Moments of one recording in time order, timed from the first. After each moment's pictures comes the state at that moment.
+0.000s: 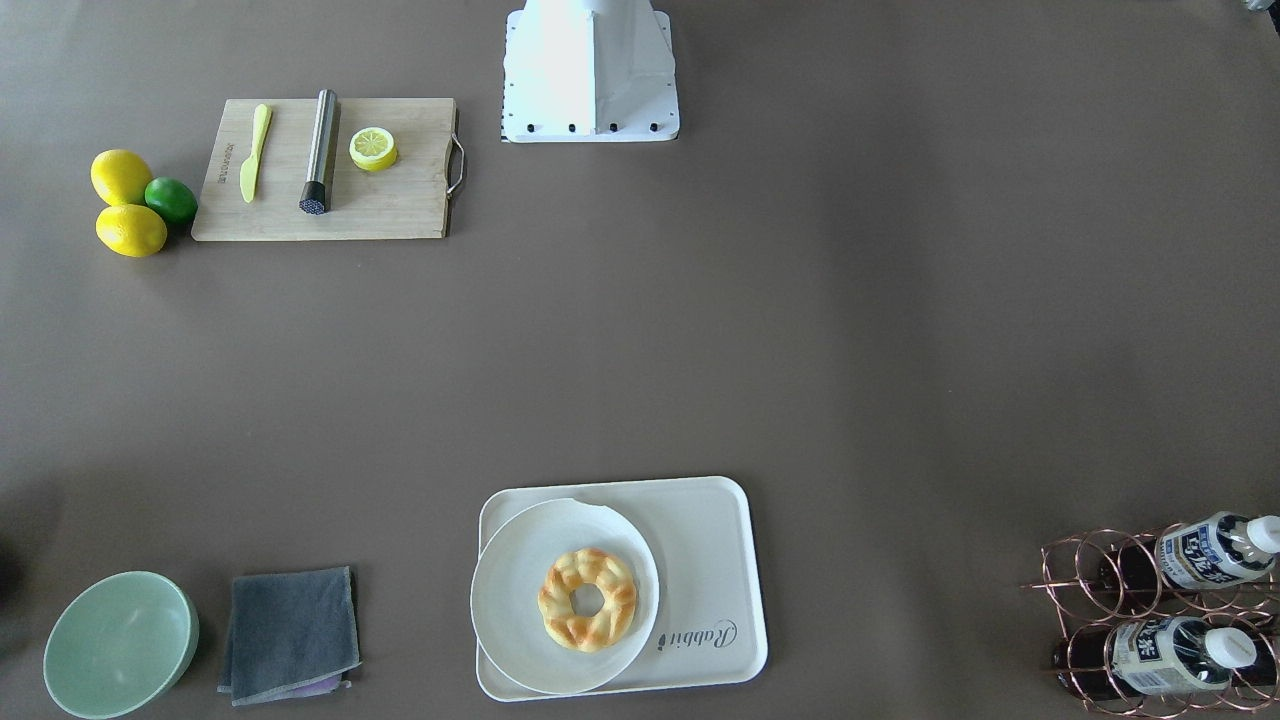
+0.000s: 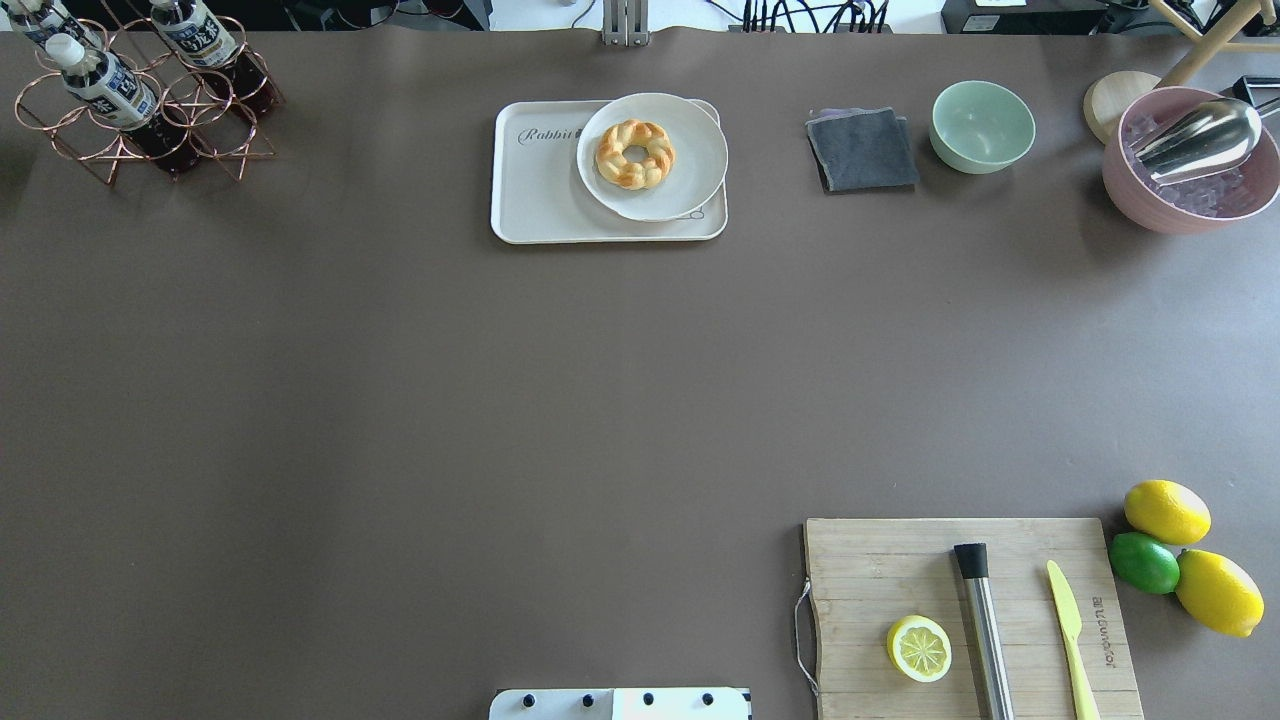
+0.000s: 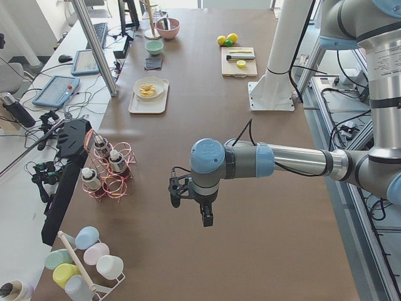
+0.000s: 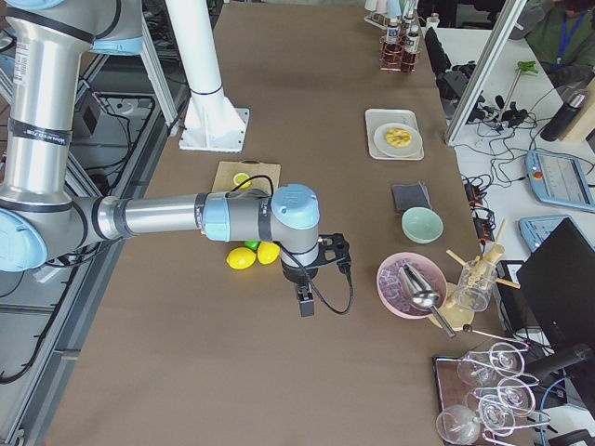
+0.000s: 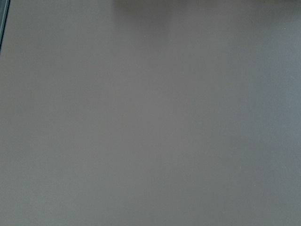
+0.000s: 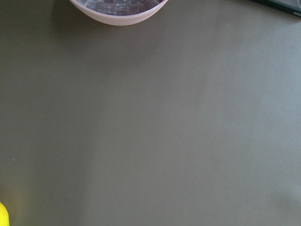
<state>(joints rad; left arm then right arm) -1.68 -1.34 -1.91 -1.41 -2.33 -0.07 1.61 -1.78 1.93 -1.64 2.23 -0.21</state>
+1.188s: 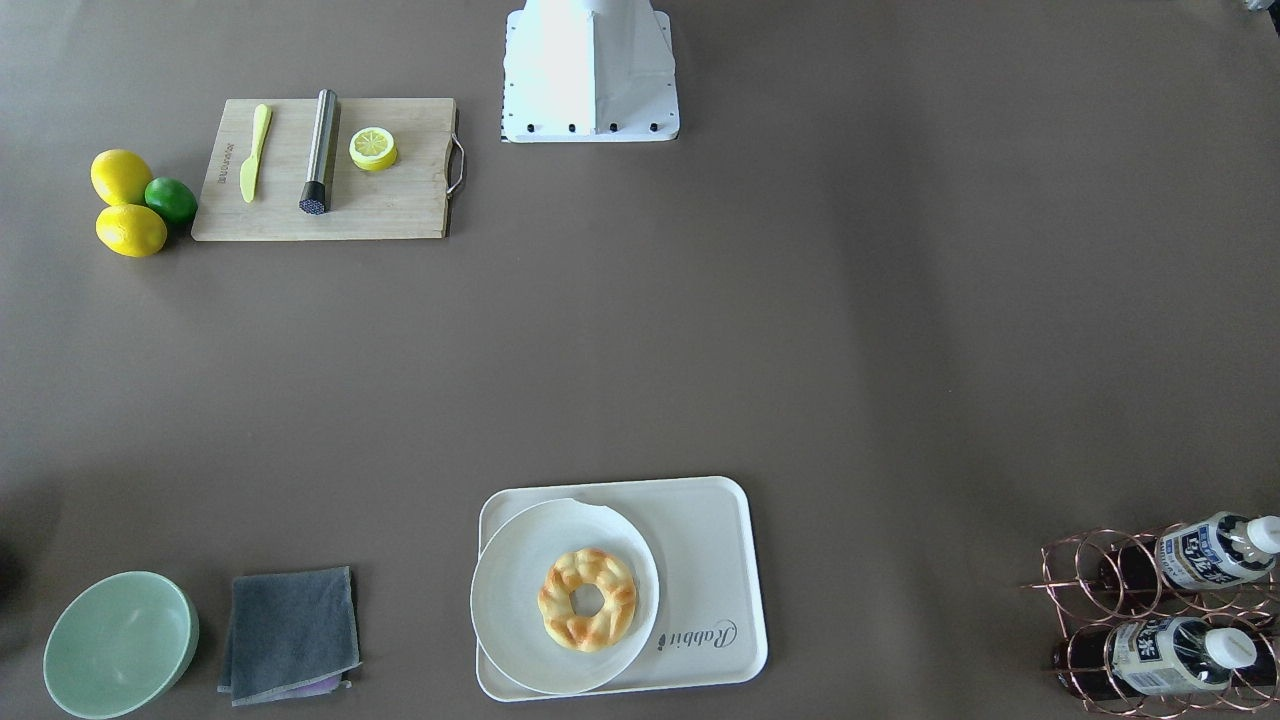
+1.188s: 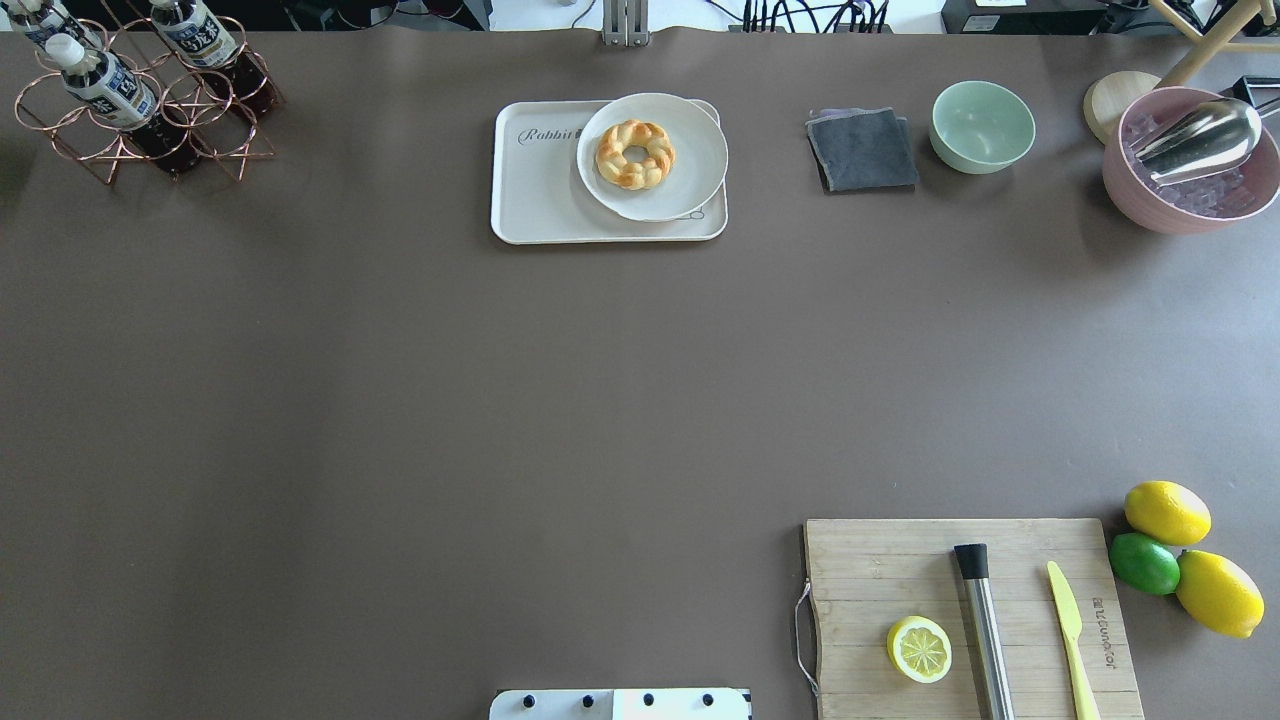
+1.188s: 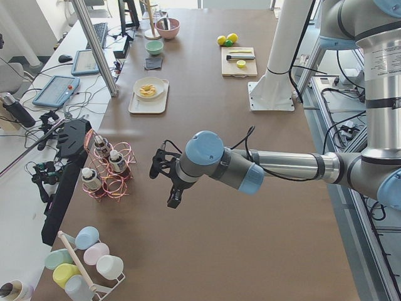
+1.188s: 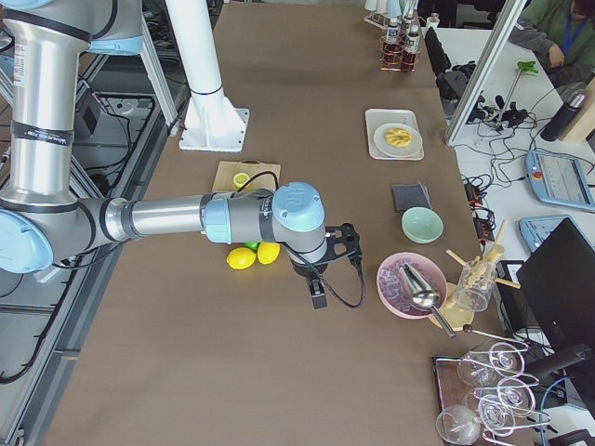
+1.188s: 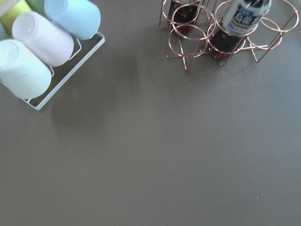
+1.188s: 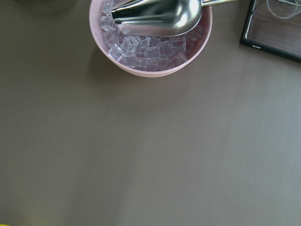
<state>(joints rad) -1.68 -1.41 -1.80 -1.97 -2.44 -0.12 1.66 -1.73 1.84 -1.49 2.37 -0.23</state>
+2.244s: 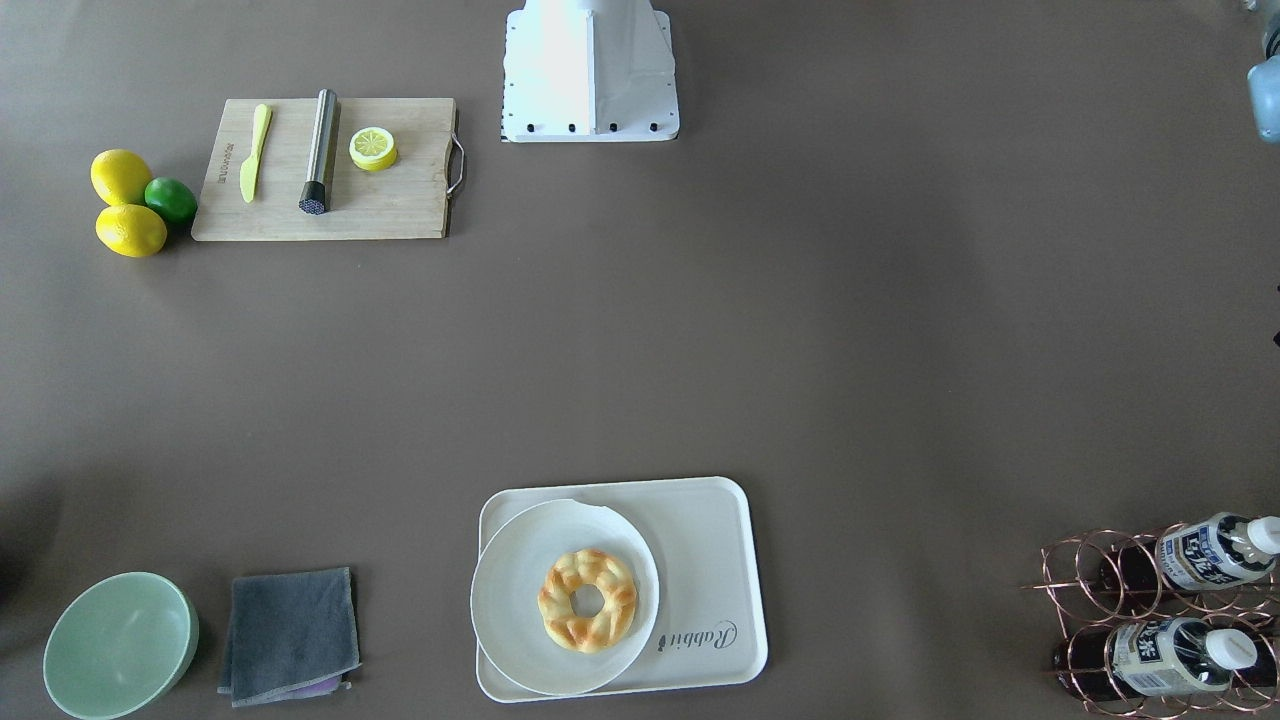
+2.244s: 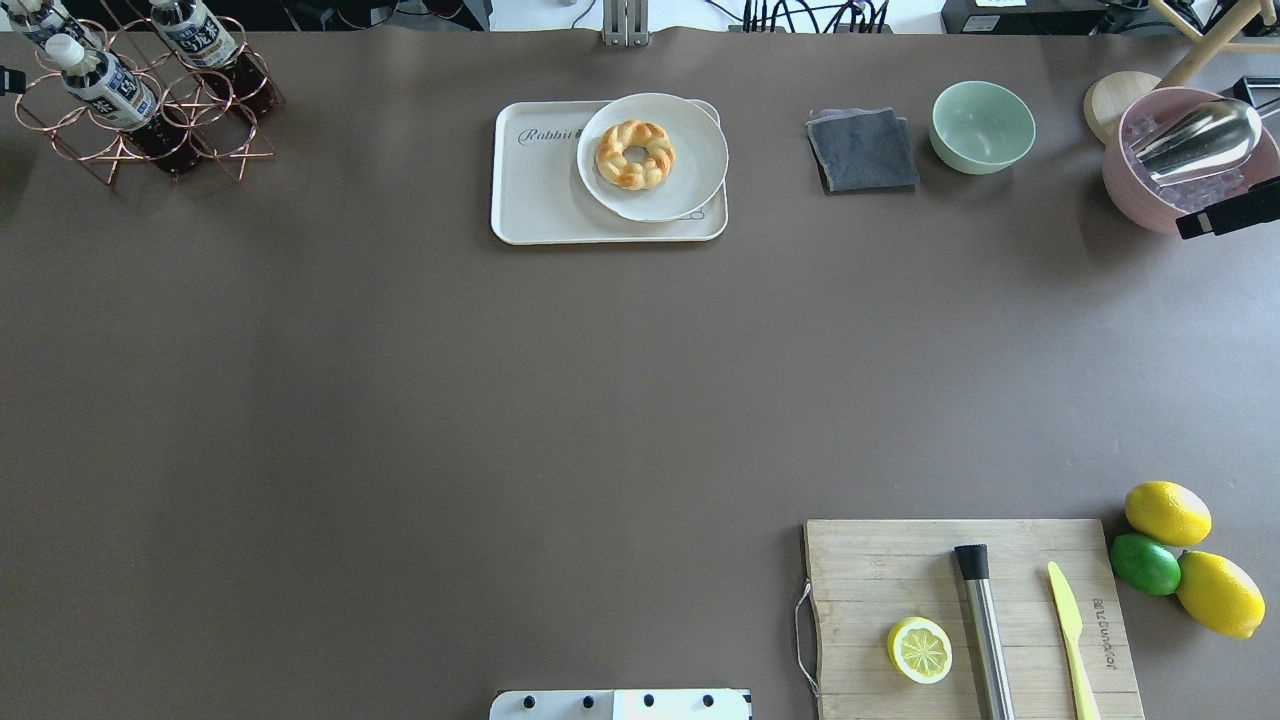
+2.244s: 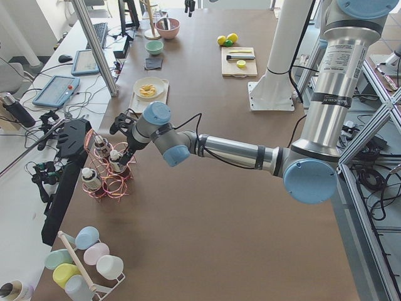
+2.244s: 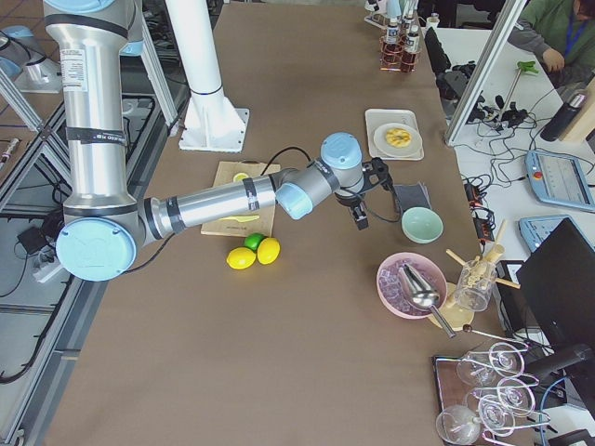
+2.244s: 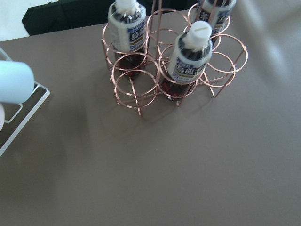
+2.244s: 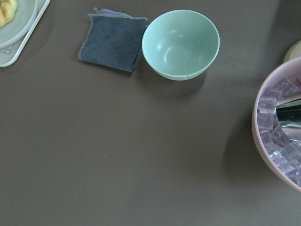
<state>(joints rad) -1.33 -1.77 -1.51 -2.36 -2.07 -0.51 1.30 -1.56 1.82 -1.13 2.38 0.31</state>
